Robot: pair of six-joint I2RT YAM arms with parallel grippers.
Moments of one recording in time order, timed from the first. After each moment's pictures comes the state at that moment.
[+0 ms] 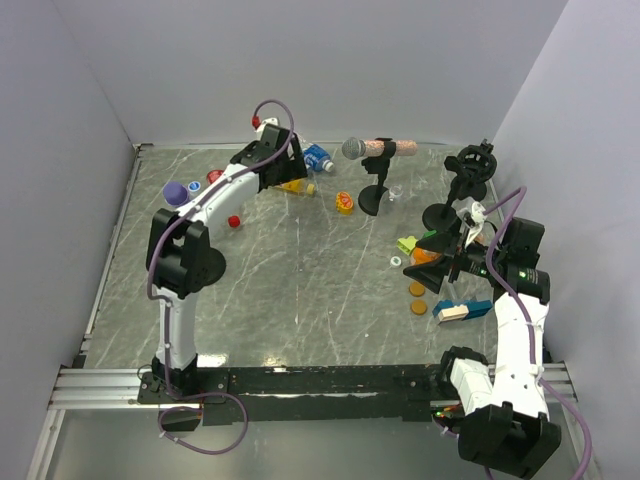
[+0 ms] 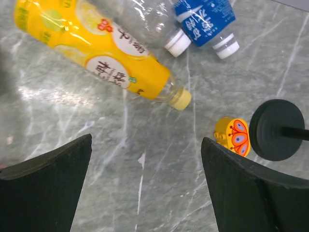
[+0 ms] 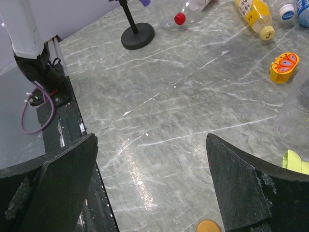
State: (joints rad) left arm -0.45 2.06 1.84 -0.50 -0.26 -0.59; right arm -0.32 0.84 0.84 -0.74 -1.37 -0.48
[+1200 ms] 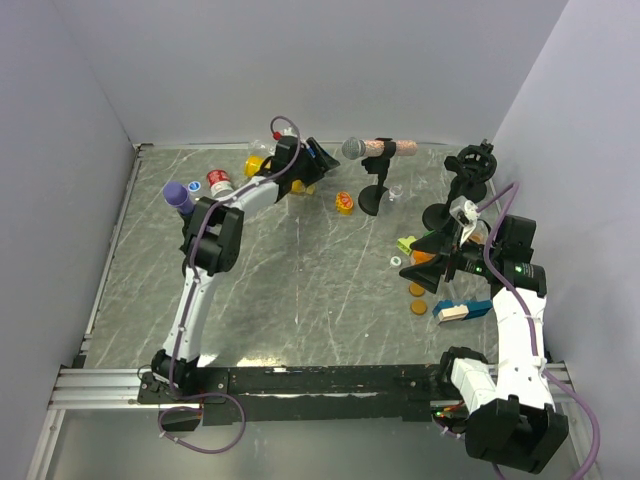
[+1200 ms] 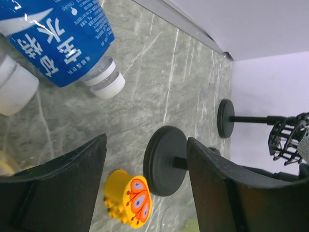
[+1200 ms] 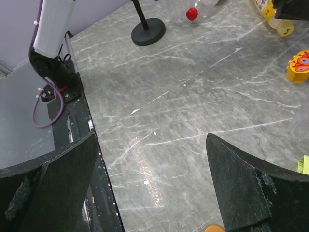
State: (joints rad) left arm -0.42 2.48 2.00 0.08 0.22 -0.97; right arm -0.26 0.88 0.84 -0.74 -1.37 -0.48
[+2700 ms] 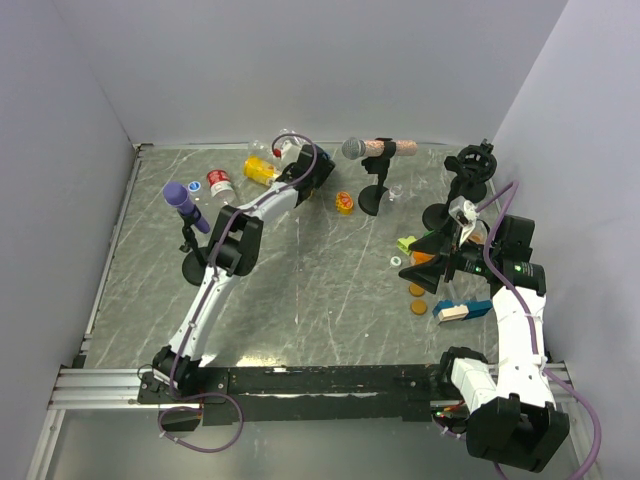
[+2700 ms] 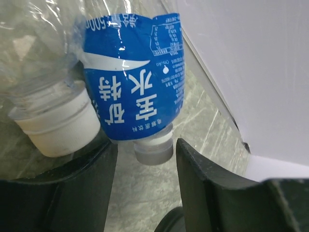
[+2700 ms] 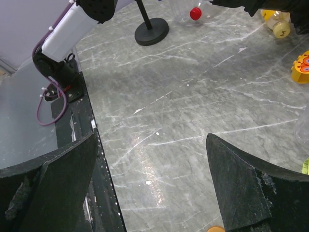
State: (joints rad) left arm -0.50 2.71 2.31 -0.06 -0.25 -1.24; right arm -0.26 0.89 0.84 -0.75 -1.38 -0.49
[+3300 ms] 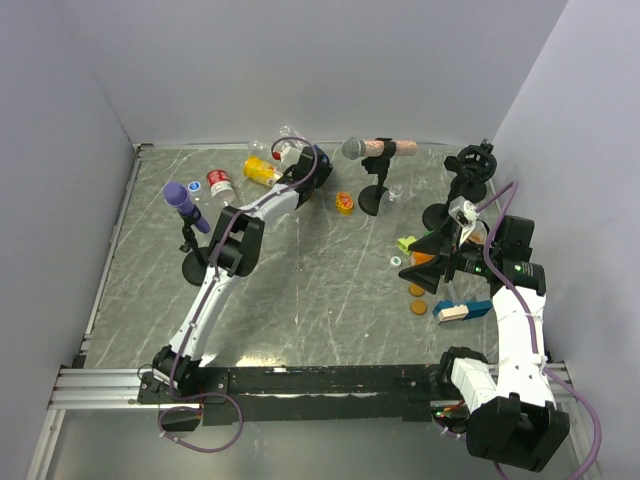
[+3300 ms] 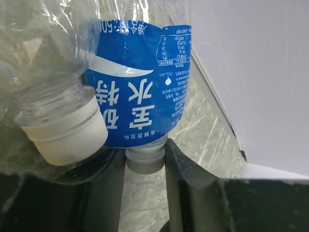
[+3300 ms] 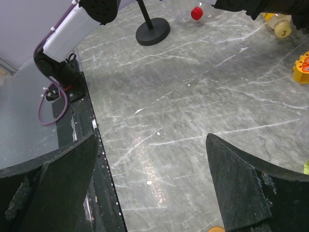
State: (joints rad) left arm -0.50 2.73 2.31 -0.04 -0.28 -1.28; right arm -0.26 0.89 0.84 -0.76 -1.38 -0.49
